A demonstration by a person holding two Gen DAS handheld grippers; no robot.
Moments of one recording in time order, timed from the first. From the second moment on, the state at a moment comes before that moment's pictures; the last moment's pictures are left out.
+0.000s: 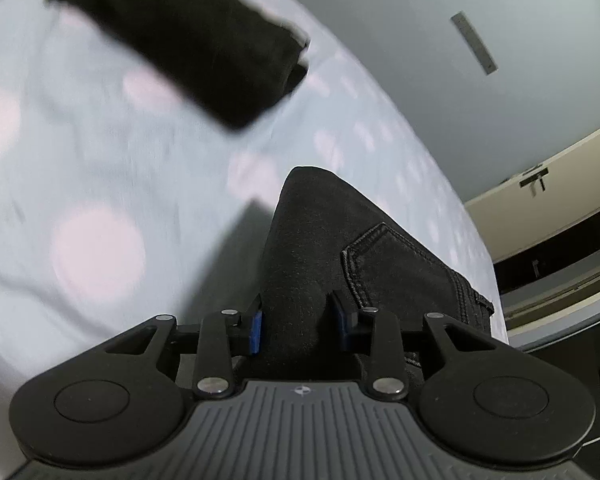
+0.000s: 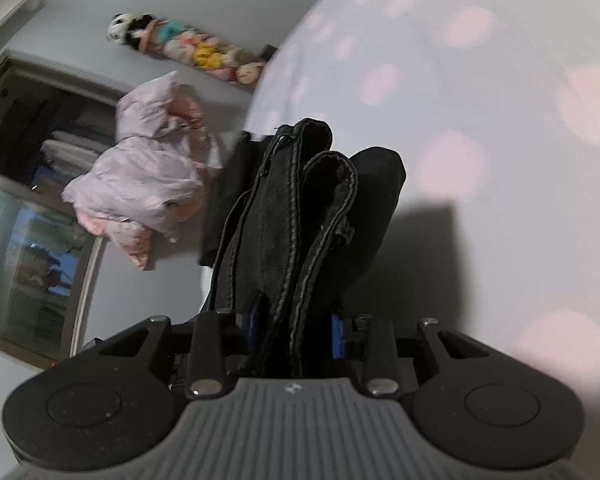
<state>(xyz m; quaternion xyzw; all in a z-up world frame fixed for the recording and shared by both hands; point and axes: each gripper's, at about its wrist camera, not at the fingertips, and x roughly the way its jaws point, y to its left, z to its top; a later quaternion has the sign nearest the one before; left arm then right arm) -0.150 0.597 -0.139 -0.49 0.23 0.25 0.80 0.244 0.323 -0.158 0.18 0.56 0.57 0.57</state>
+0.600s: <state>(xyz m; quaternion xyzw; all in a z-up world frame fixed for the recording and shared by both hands) -0.173 0.842 -0.038 -0.39 0.20 0.35 0.83 0.185 0.605 -0.137 0.26 0.47 0.64 0.54</state>
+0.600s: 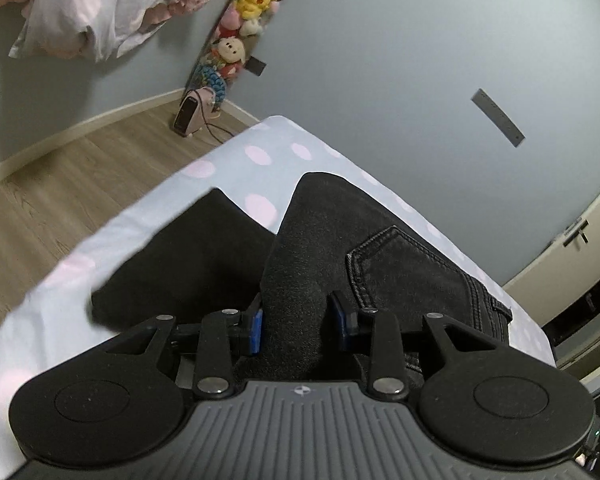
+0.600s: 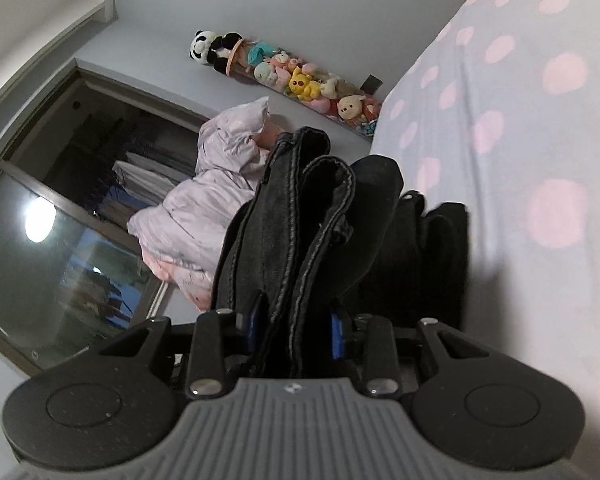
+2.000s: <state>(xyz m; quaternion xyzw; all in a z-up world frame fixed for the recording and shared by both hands) -0.141 0.809 -0.067 -0.28 0.21 0.39 0.85 0.126 0.749 -0.074 -0.06 0.24 0.65 0.72</state>
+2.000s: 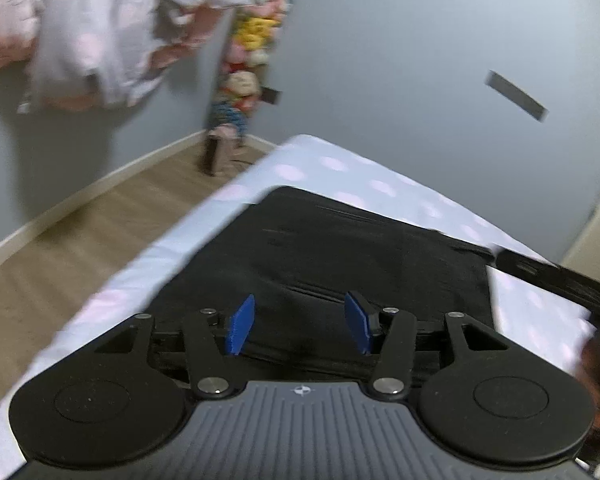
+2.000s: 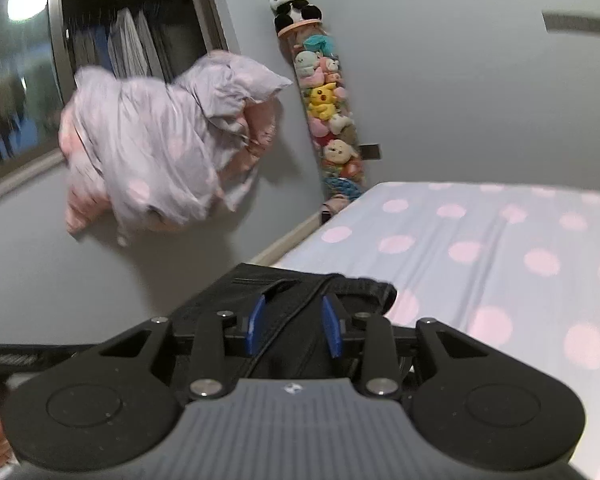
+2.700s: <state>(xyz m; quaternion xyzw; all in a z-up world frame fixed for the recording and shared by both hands) -0.020 0.784 -0.130 -0.20 0.32 0.39 0.84 0.183 0.773 -0.170 -0.10 0.30 0.62 0.72</state>
